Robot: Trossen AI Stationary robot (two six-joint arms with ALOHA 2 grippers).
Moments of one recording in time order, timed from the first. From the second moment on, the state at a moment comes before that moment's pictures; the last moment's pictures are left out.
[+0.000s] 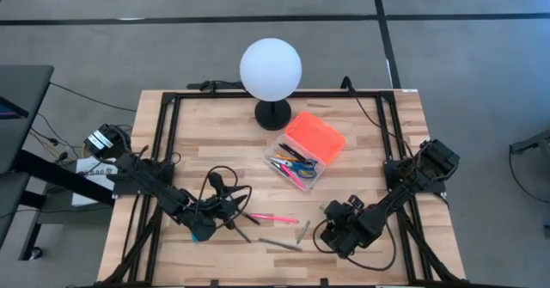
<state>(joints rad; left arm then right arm) -0.68 1.54 0.63 0.20 -1.09 -0.03 0.75 1.82 0.96 -0.68 0.38 1.40</state>
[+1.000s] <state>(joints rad) -0.68 1.54 0.63 0.19 -1.08 -0.03 0.65 1.80 0.97 -0.75 0.09 0.96</state>
